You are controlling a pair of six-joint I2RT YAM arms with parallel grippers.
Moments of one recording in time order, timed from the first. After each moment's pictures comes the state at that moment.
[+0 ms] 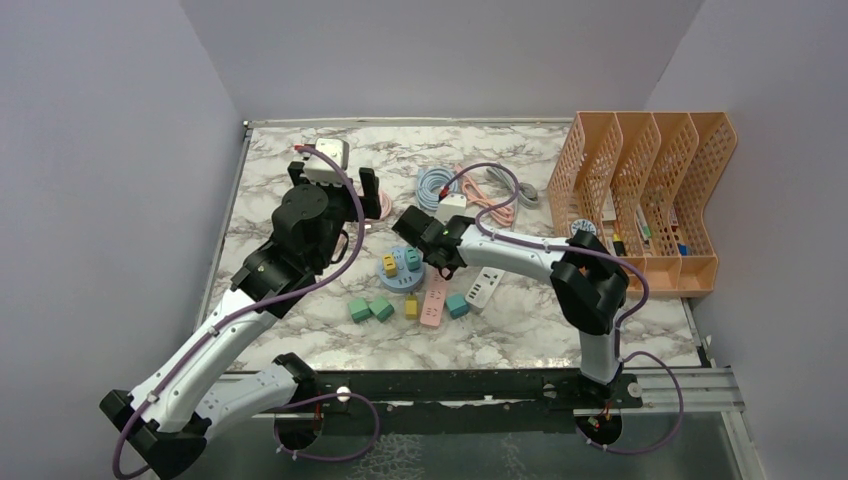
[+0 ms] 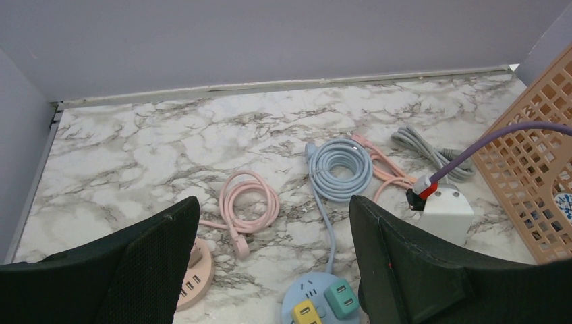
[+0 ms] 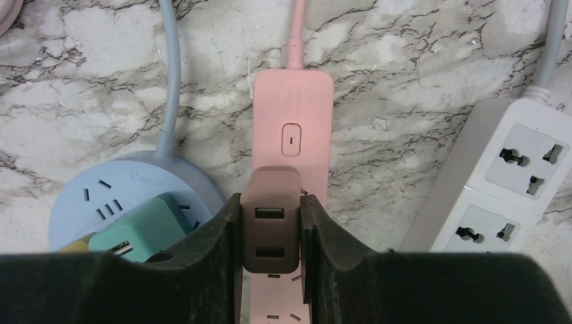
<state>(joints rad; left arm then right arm) -0.68 0.91 1.06 -0.26 -0.48 -0.13 0.95 1.97 1.42 -0.68 0.60 1.03</state>
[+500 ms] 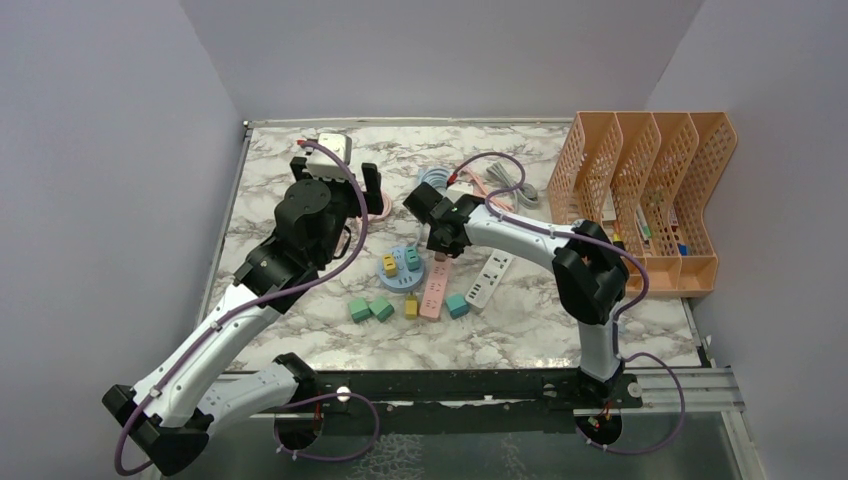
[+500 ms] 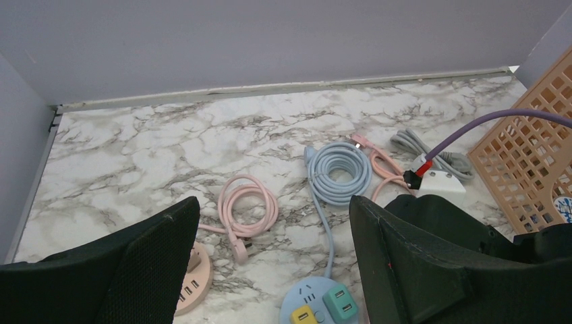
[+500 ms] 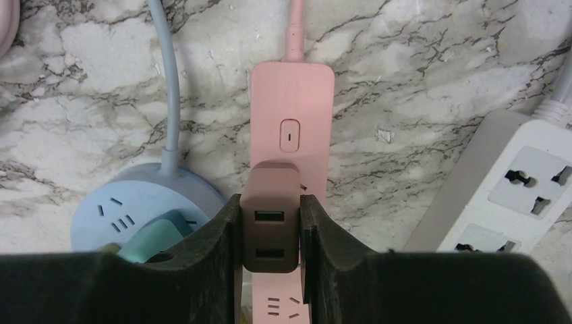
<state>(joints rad) -0.68 0.94 1.08 -0.25 -0.48 -0.13 0.85 1.98 1.52 -0.74 0.45 1.00</state>
